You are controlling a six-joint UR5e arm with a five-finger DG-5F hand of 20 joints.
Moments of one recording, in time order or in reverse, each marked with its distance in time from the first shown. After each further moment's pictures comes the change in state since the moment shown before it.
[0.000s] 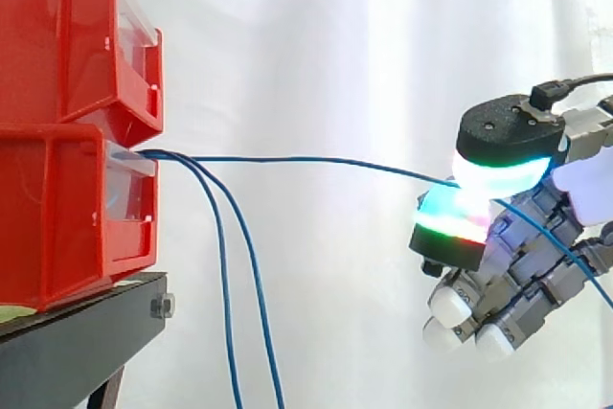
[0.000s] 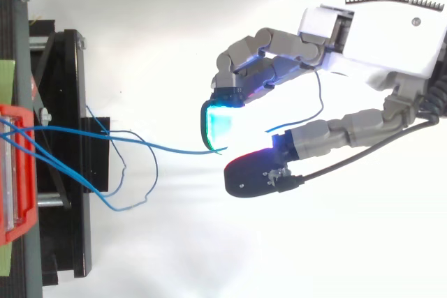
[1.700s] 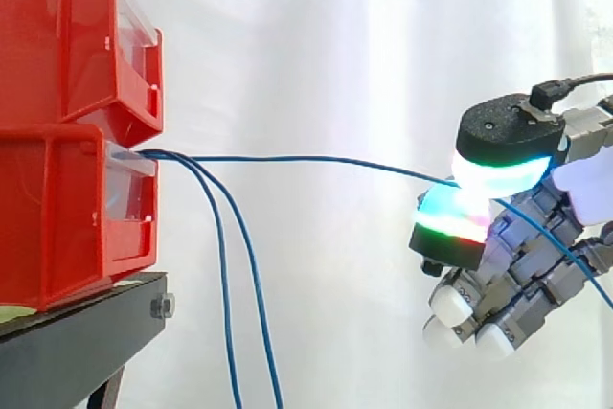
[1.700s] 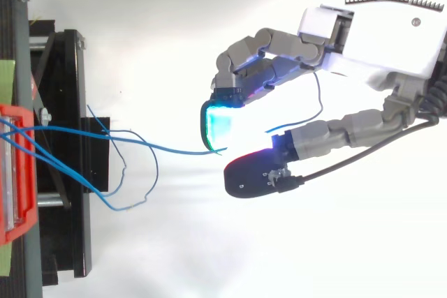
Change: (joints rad) arm 0.000 0.000 0.000 0.000 0.000 0.000
